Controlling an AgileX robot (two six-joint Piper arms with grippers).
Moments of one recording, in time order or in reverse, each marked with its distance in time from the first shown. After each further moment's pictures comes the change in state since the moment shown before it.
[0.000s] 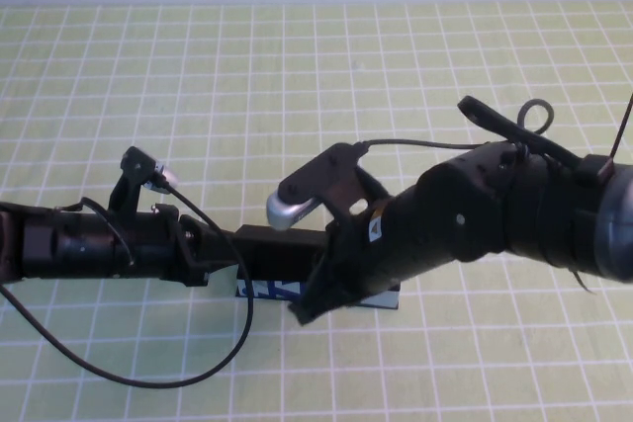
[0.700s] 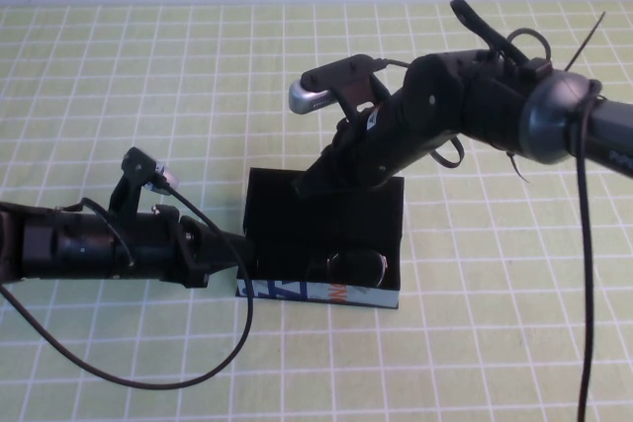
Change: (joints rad) right arm -0.201 0.288 -0.404 0.025 0.089 0.024; left arm 0.000 0.000 0.000 0.011 0.000 -0.004
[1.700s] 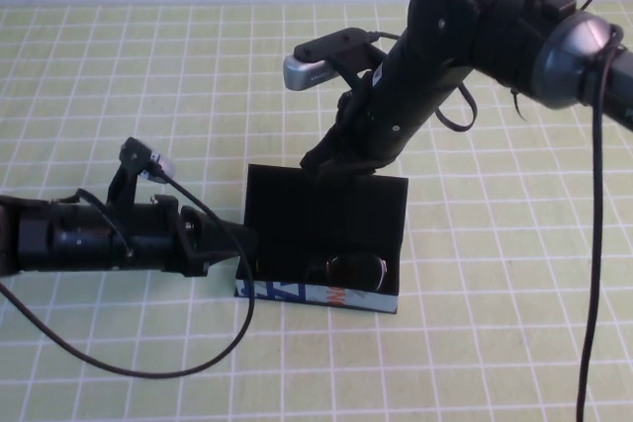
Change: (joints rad) right arm -0.031 0.024 -0.239 0.019 0.416 -0.063; left arm 0.000 -0.020 -0.008 -0.006 0.041 -0.031
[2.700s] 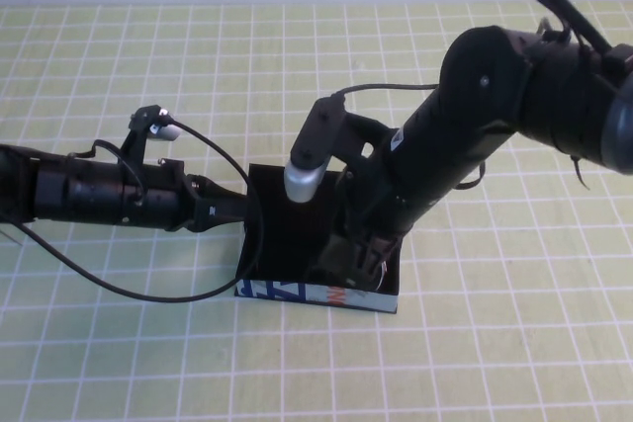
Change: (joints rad) right arm 0.065 -0.235 0.374 0.149 -0.075 -0.587; left arm 0.000 0.114 -0.250 0.142 -0.003 -0.348
